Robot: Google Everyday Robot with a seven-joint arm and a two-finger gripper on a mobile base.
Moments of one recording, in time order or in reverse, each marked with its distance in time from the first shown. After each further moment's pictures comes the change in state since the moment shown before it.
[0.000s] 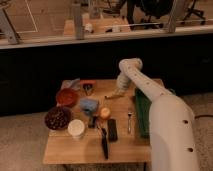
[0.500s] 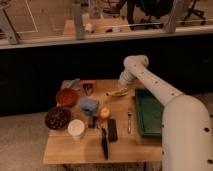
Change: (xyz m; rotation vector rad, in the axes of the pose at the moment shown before) arm -0.004 0.005 -0.059 0.095 -0.034 -0.014
